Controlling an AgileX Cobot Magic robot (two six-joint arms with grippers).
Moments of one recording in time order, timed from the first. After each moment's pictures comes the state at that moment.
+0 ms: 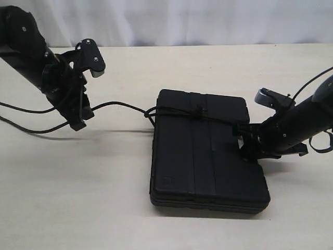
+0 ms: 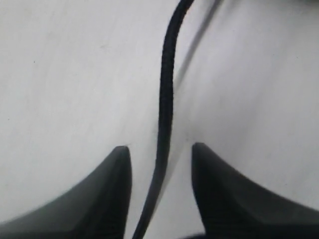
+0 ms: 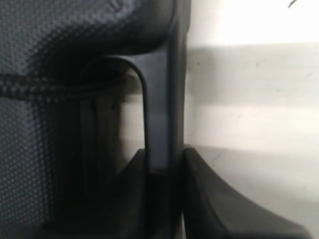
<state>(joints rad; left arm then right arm) -0.16 1.80 -1.14 -0.23 0.68 0.97 0.03 1.86 -0.84 0.71 0.52 -0.43</state>
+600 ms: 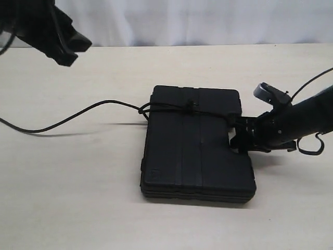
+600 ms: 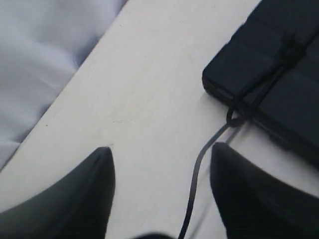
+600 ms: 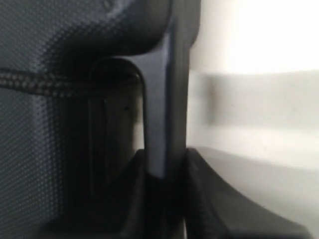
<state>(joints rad) -0.16 1.42 -1.14 -0.34 0.59 0.85 0.02 1.89 -0.83 1.12 0.53 -0.81</state>
